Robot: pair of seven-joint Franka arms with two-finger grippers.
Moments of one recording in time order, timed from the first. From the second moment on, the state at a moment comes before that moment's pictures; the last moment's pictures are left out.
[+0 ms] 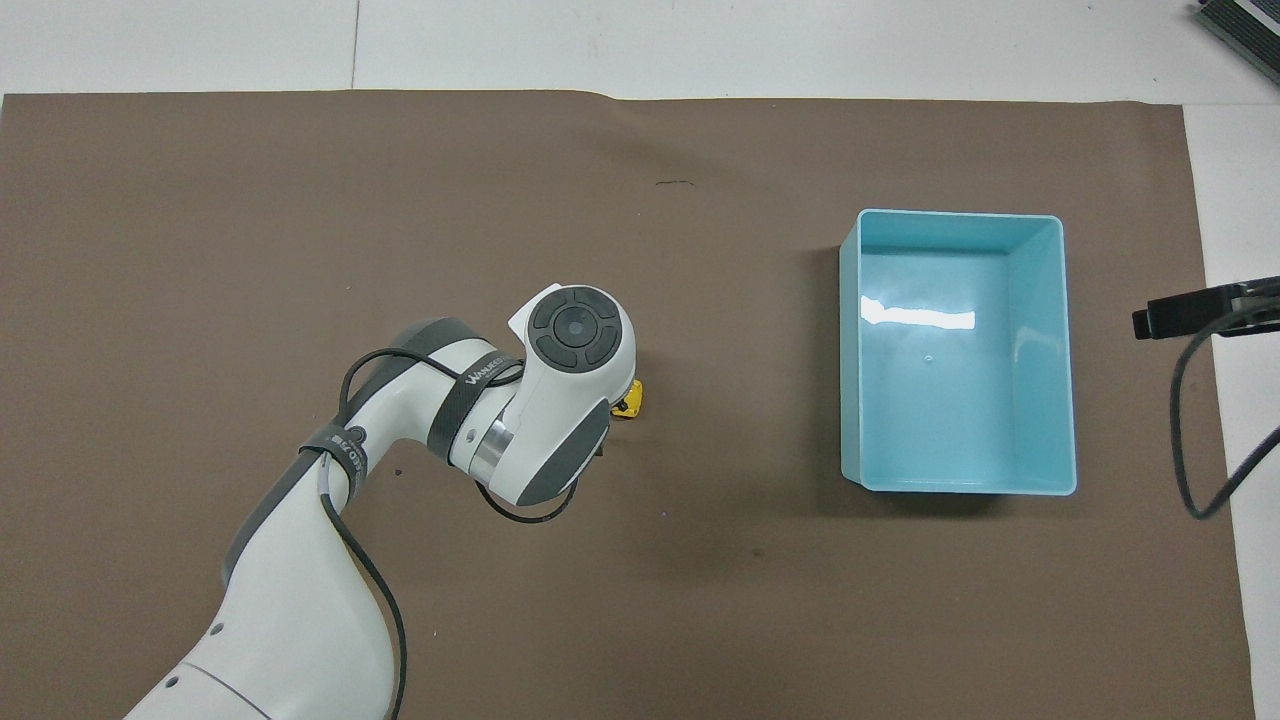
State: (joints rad) left arm -0.58 0.45 -0.09 -1.77 0.01 2.20 -2.10; right arm 0.13 -0.04 -0.18 -1.58 0.02 1.62 -0.13
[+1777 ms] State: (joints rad) left arm -0.48 0.42 -0.09 -1.80 0.01 2.18 -2.15; right arm 0.13 -0.04 -0.18 -1.58 0.02 1.62 -0.13
